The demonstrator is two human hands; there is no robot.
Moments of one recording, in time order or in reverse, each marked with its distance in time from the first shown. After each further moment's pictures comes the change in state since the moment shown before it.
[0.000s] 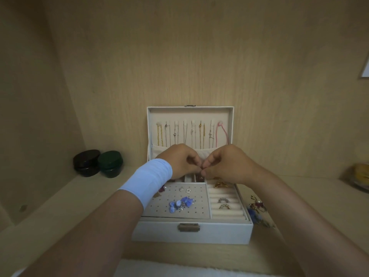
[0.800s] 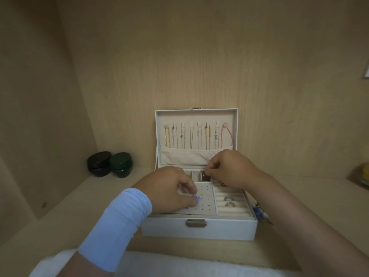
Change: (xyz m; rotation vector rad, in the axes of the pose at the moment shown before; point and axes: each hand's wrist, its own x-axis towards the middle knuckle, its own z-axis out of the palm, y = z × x) left_hand -0.093 0.010 -0.014 0.154 -0.075 -0.004; right_hand -0.001 -0.001 0.013 -0.263 -0.010 -0.061
